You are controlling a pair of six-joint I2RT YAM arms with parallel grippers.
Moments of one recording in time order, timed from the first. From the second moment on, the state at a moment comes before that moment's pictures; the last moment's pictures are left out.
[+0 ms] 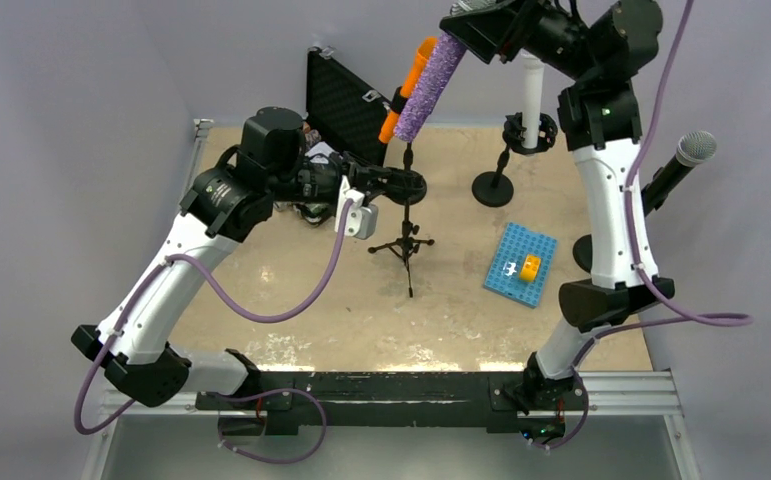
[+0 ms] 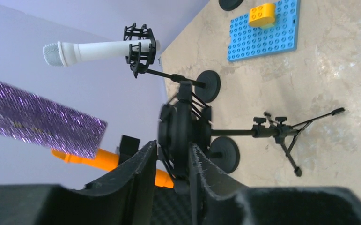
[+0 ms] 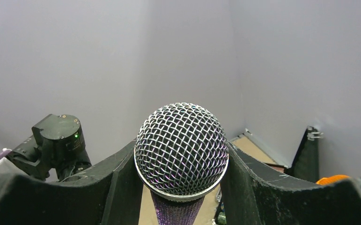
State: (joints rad) left arm -0.64 1.34 1.74 -0.83 0.69 1.26; right arm 0.21 1.74 2.32 -0.08 -0.86 0.68
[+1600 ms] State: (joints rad) left arm -0.64 1.50 1.92 -0.32 0.77 -0.04; right arm 0.35 1.59 2.06 0.39 -1.16 0.72
